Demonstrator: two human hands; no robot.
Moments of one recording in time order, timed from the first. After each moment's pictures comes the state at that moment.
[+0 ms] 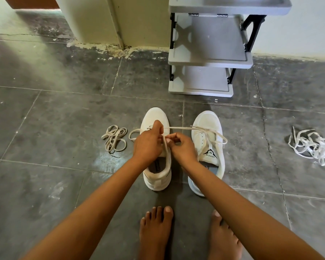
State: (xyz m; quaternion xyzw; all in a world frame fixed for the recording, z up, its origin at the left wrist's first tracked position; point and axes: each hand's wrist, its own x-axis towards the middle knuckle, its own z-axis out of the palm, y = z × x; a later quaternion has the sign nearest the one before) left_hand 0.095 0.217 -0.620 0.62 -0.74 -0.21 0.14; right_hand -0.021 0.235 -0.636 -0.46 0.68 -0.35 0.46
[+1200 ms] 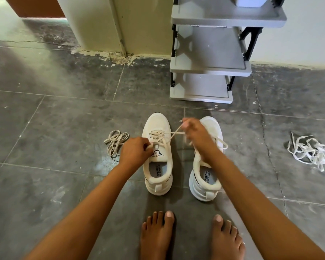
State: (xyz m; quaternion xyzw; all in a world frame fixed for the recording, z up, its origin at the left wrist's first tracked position) left_hand 0.137 0.217 -0.620 0.67 -0.71 -0.21 0.08; right_hand -0.055 0.214 -0.586 -0.48 0.61 -0.39 0.50
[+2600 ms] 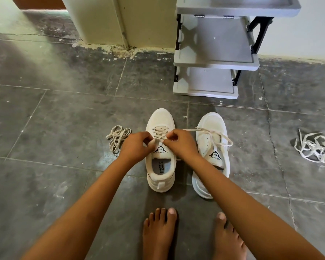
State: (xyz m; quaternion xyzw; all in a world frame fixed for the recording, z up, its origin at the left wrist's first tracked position) left_hand 0.147 0.212 -0.628 0.63 -0.71 -0.28 0.14; right_hand -0.015 0.214 -0.628 -0.57 0.67 -0.24 0.41
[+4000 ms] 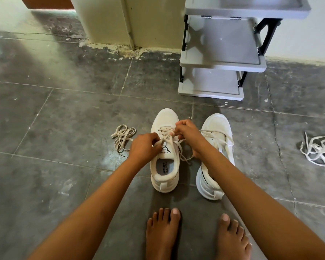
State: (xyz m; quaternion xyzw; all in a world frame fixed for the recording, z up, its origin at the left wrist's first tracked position) left_hand 0.136 0.214 -0.632 0.65 -0.71 -0.24 0.10; right_hand -0.019 0.195 -0.607 -0.38 0.62 -0.32 0.61
